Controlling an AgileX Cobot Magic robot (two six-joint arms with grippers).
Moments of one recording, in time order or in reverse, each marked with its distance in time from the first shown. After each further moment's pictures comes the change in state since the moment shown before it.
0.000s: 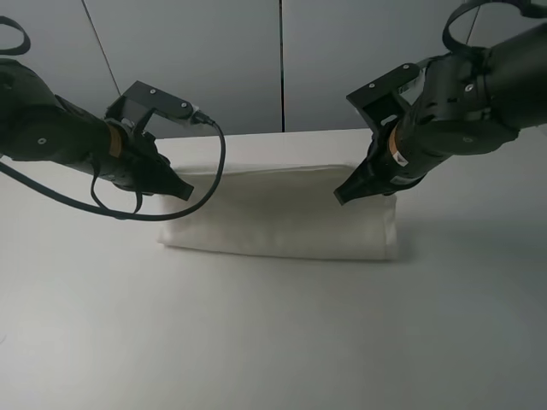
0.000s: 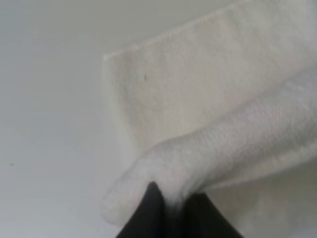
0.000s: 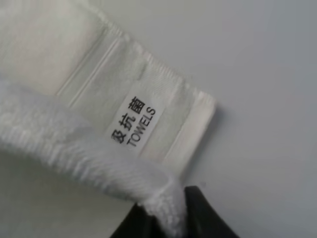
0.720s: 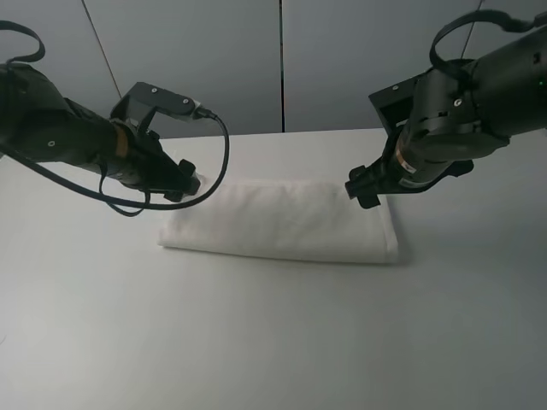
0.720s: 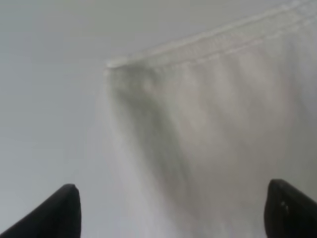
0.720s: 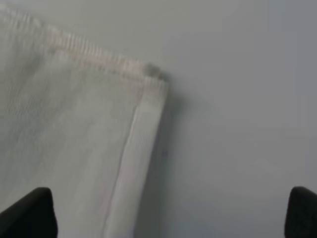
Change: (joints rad) left arm 0.016 0.043 -0.051 -0.009 0.035 -0.100; right arm 0.000 0.030 -0.002 -0.010 0.128 0.196
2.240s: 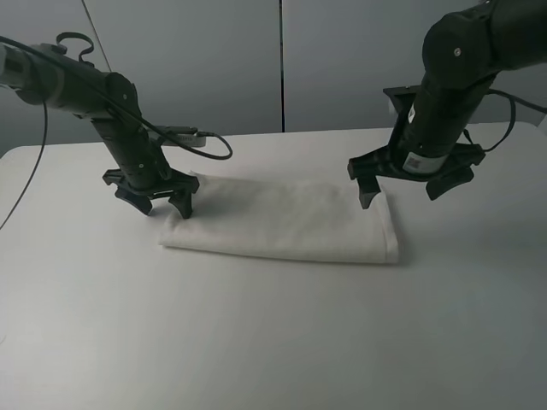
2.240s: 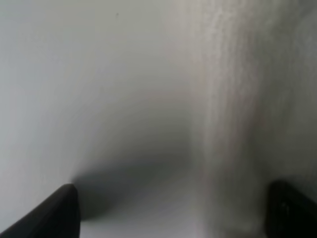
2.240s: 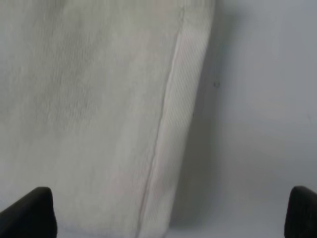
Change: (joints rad) left arm 0.170 0.472 -0.527 -0.575 0.550 0.490; right arm -0.192 0.078 -0.239 0.748 0.192 -0.654
